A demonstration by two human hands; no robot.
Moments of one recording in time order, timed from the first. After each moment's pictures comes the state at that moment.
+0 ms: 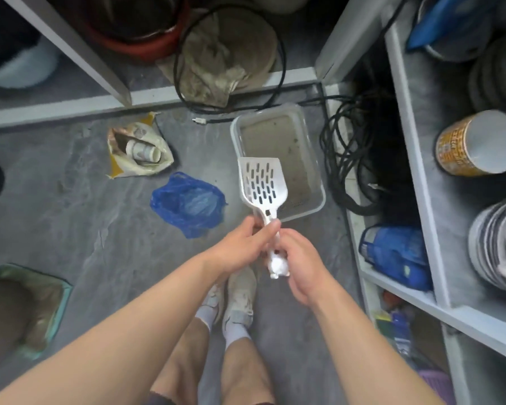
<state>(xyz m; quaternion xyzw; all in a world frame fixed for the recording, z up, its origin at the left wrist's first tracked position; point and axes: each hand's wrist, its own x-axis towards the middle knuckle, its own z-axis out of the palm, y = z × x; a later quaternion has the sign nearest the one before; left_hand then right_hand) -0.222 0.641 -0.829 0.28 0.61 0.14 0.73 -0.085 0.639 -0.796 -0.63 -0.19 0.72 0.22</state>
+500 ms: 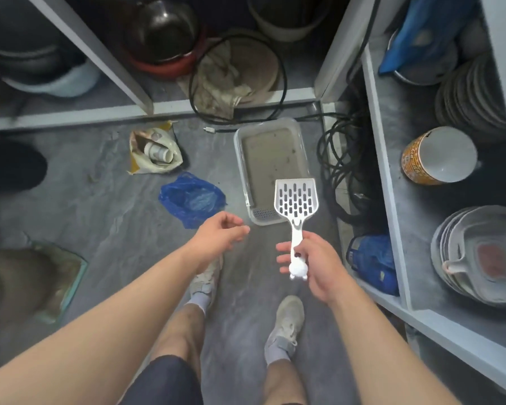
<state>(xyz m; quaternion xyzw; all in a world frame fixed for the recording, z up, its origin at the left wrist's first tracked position) -0.182 0.617 -0.770 0.23 0.72 0.19 0.63 0.032 0.629 -0.753 -0.64 -0.17 0.73 0.18</state>
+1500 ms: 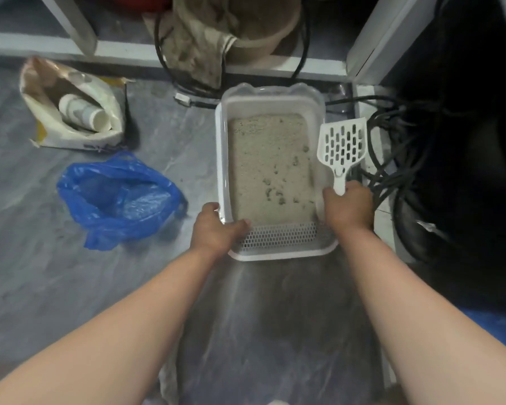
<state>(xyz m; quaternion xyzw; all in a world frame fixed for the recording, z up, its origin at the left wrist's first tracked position) -0.142 0.676 -1.183 0.24 0.82 0.26 0.46 0.069 0.796 -1.145 -0.78 -0.55 0.27 0.13</state>
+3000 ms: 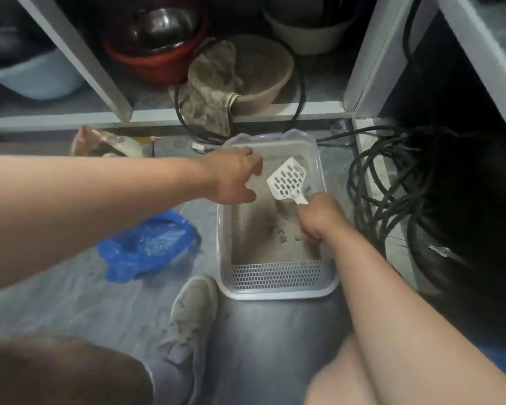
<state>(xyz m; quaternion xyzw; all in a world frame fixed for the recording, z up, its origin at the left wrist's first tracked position) -0.166 0.810 -1.039 0.76 0.62 -0.13 0.16 0.040 0.817 -1.112 -0.67 -0.61 0.43 0.05</state>
